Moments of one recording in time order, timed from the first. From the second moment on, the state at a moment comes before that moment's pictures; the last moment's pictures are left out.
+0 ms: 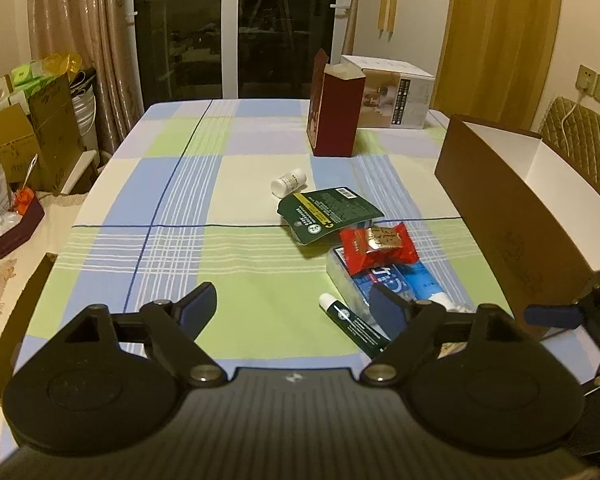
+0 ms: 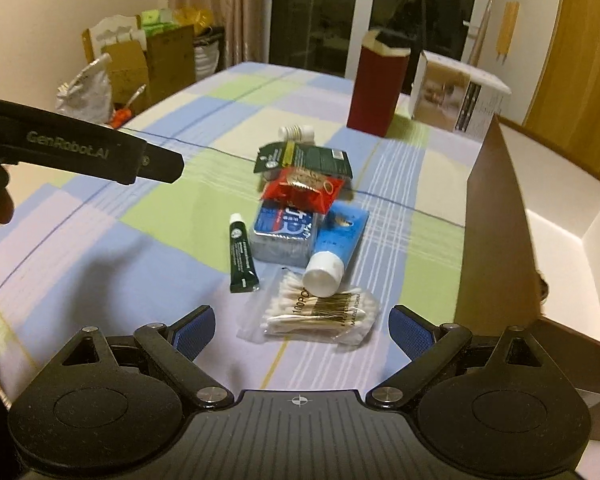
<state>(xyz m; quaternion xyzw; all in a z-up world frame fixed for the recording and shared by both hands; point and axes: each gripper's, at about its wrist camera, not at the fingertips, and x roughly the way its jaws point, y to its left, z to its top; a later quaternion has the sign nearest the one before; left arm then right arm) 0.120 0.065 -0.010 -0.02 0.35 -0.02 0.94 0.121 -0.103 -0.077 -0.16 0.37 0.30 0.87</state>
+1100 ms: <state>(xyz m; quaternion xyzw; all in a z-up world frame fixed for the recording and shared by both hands) 0.139 0.058 -0.056 -0.02 0.39 -0.05 0.92 0.161 -0.095 -0.117 -0.11 0.42 0.25 0.87</state>
